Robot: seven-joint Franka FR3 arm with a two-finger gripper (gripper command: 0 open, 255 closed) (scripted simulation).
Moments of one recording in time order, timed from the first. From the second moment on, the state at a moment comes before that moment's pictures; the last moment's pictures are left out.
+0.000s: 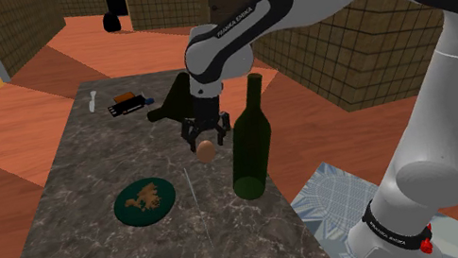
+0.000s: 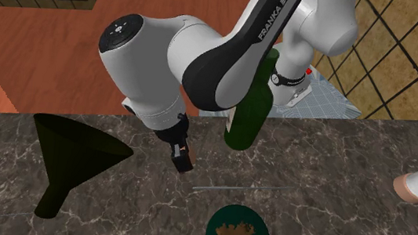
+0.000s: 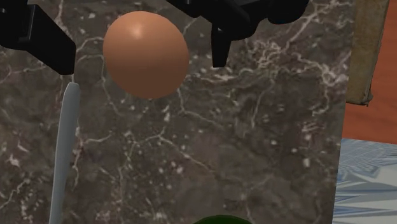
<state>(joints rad) 0.02 0.08 0.17 -2.20 0.25 2.15 0.33</state>
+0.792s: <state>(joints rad) 0.03 0.09 0.18 -2.21 0.26 2.17 0.33</state>
